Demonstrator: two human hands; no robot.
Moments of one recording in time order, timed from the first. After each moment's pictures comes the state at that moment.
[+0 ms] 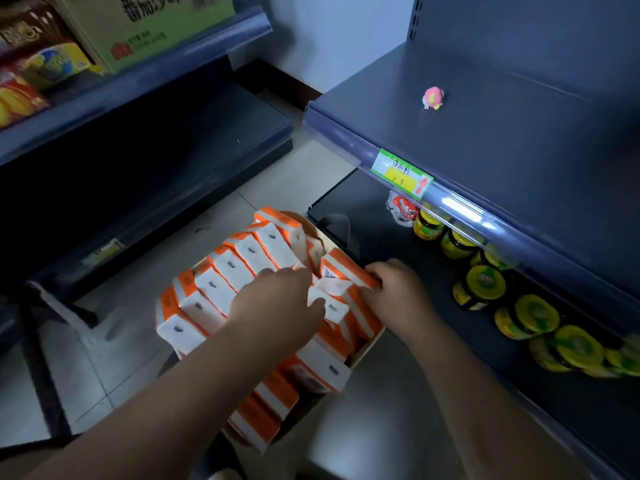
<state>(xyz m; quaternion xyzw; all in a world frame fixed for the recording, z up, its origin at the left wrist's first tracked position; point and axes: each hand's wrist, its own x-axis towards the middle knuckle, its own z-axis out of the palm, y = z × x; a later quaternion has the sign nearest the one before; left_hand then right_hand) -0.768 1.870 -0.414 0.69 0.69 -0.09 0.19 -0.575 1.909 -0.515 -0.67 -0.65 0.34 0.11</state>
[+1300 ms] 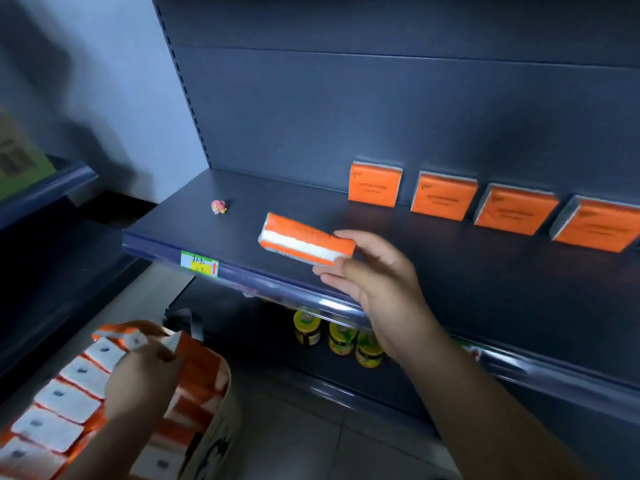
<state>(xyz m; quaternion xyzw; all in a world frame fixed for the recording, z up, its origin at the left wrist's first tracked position) -0.689 1.861 -0.432 0.61 0.76 0.14 0.19 -0.373 1.789 -0.310 -0.47 -0.35 0.47 0.66</state>
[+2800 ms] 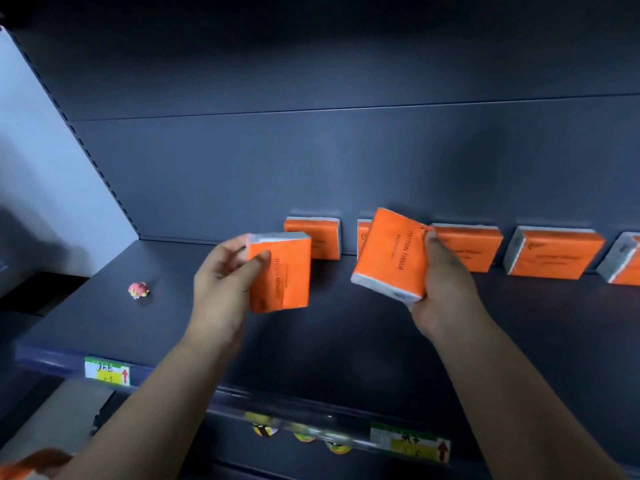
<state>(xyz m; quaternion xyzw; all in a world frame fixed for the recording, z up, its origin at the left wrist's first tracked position) -0.406 1.964 -0.313 0.51 0.38 0.53 0.57 -0.179 1.845 -0.303 -0.49 -0.01 0.39 0.78</state>
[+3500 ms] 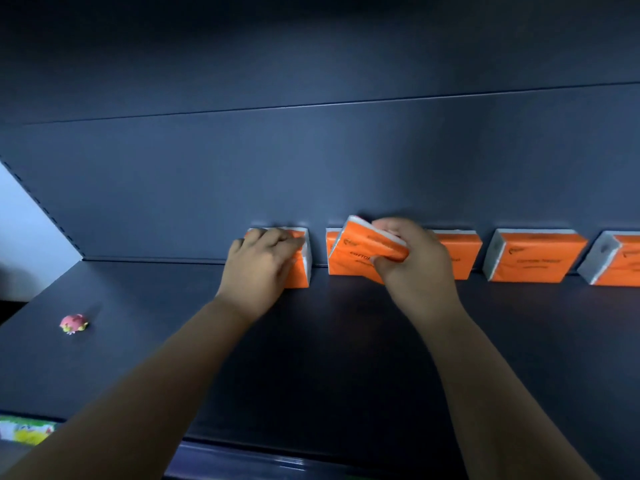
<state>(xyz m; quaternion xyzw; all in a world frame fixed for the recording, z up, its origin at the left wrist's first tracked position) -0.310 2.049 -0.350 0.92 0.26 0.27 -0.09 -0.125 1.866 -0.327 -0.72 -0.44 -0.02 0.54</state>
